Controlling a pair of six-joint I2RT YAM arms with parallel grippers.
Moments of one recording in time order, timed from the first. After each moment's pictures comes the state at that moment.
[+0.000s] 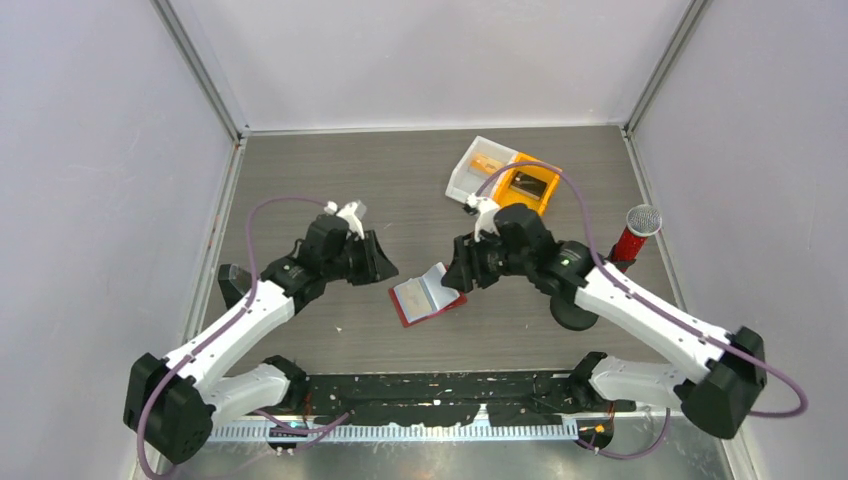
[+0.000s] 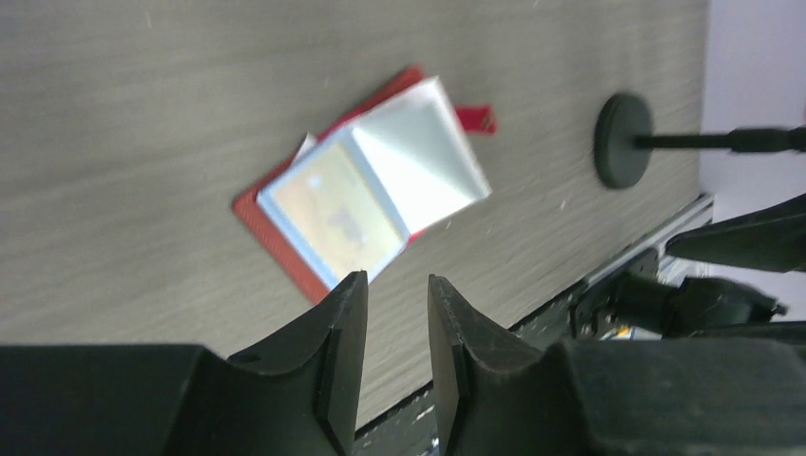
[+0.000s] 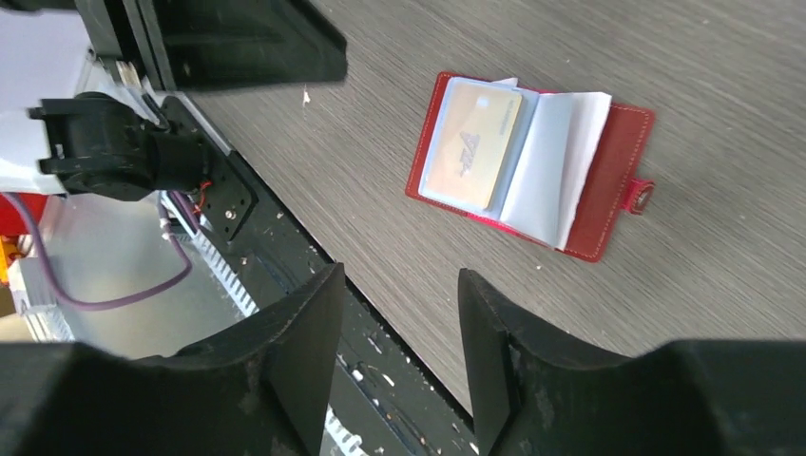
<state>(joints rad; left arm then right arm) -0.54 1.04 0.79 -0.37 0.20 -0.66 0.74 1.09 0.95 -0.47 -0.29 0.42</state>
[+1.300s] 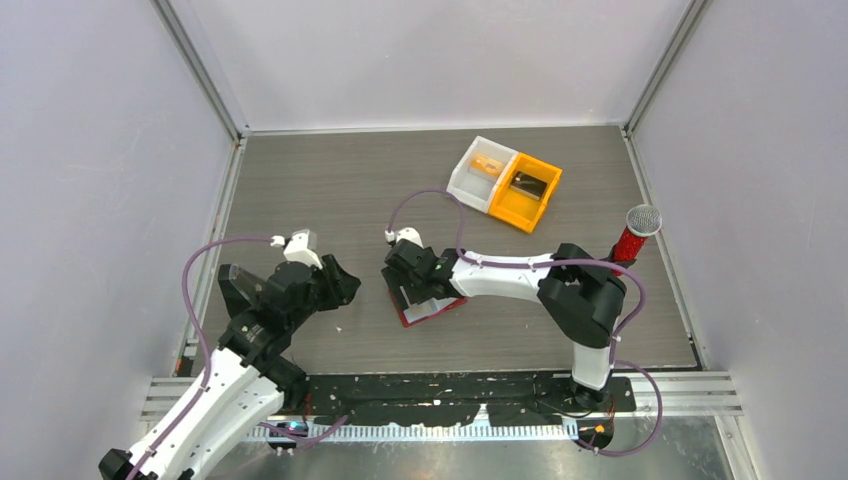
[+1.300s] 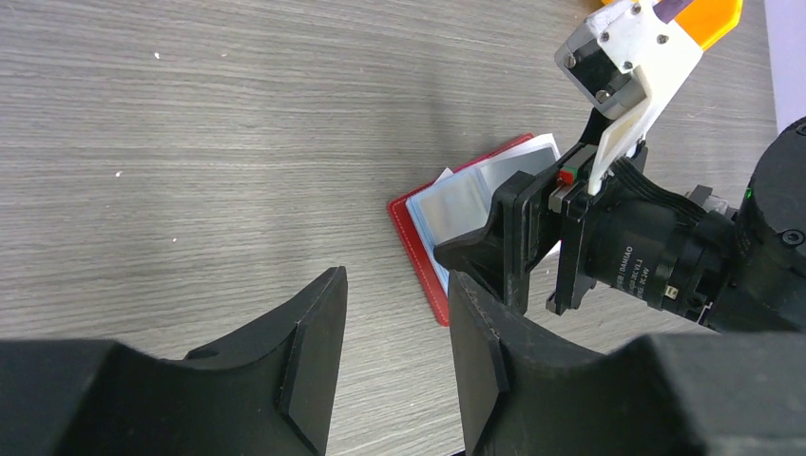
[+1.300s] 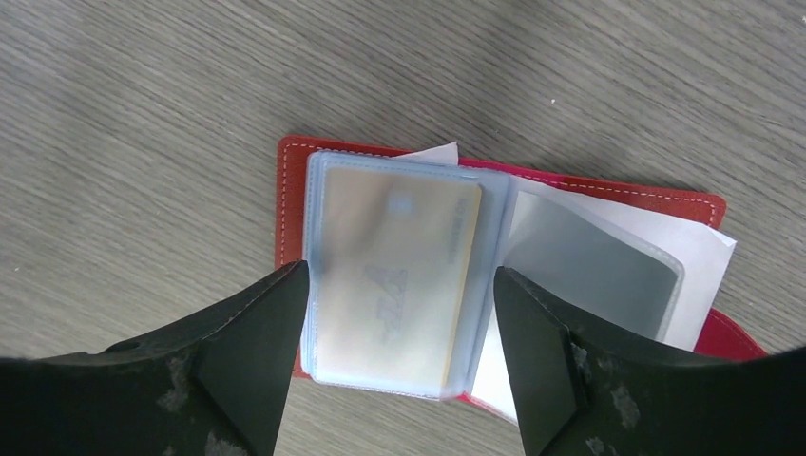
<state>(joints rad) -0.54 0.55 0.52 -0.49 -0.12 -0.65 1.04 1.85 1.20 -0.36 0.22 0.48</state>
